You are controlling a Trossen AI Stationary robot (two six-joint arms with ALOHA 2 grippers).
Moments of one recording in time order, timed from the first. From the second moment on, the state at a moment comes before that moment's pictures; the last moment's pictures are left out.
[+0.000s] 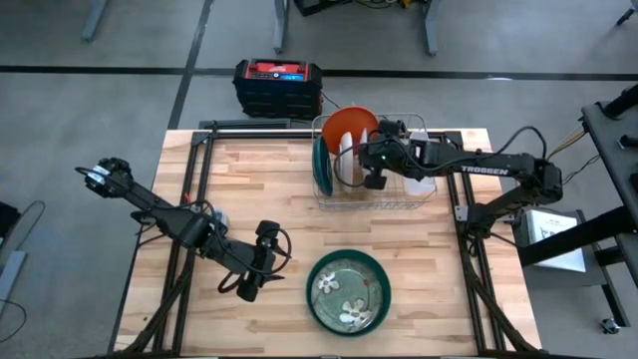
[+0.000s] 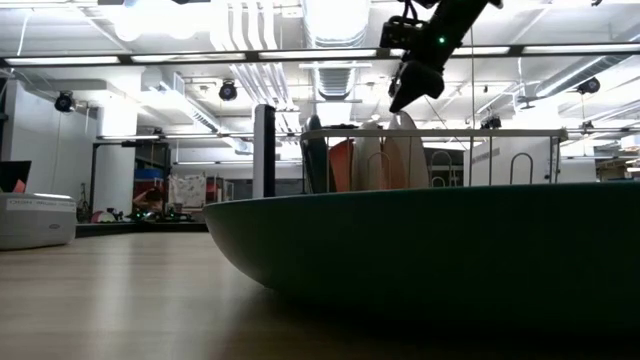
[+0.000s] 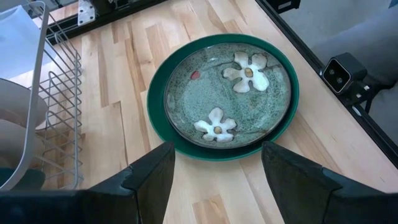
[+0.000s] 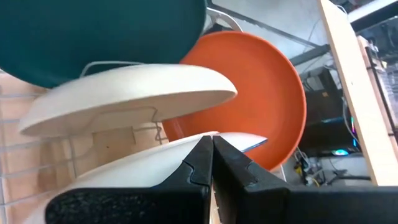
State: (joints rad) left arm -0.52 1.29 1.05 -0.45 -0.28 -0.01; right arm -0.25 1.42 1.17 -0.57 0.51 -0.42
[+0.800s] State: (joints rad) left arm -0.52 1.29 1.05 -0.46 -0.28 -0.02; right arm -0.25 1.34 1.17 -0.77 0.58 -0.24
